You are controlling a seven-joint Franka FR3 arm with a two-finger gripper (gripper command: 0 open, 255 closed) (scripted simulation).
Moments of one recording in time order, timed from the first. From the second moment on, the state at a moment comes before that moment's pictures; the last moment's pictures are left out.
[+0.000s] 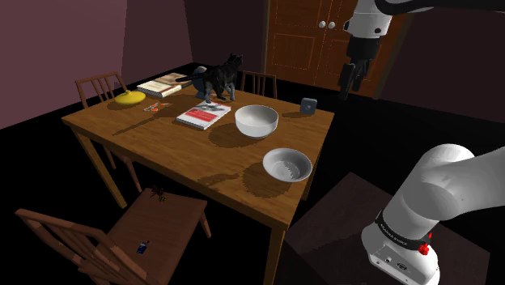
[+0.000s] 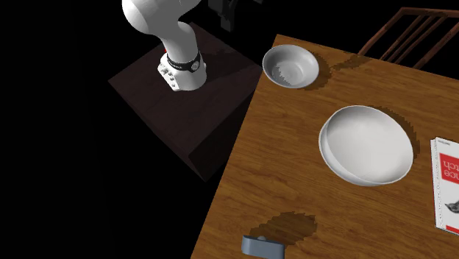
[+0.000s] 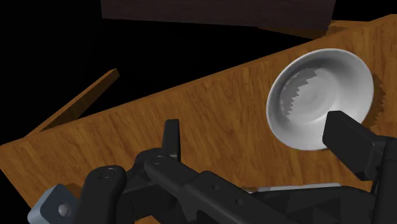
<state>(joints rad) 0.00 -0.79 -0.07 -2.33 -0.06 1.51 -0.14</state>
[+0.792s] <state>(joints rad) -0.04 -0.52 -0.20 -2.31 -0.10 1.78 -0.21</state>
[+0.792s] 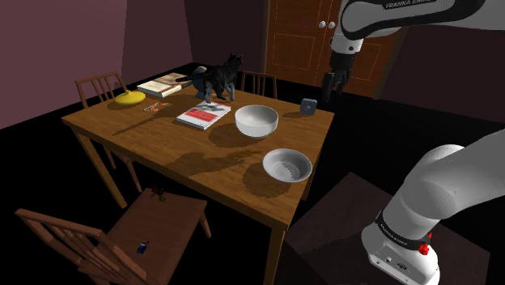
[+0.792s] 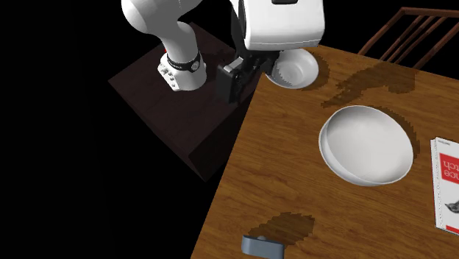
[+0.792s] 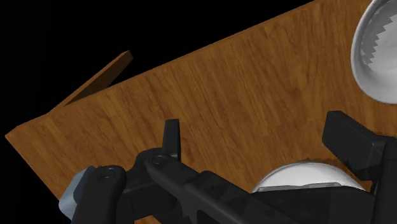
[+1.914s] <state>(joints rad) -0.10 0.08 -0.38 -1.97 0.07 2.08 -0.41</state>
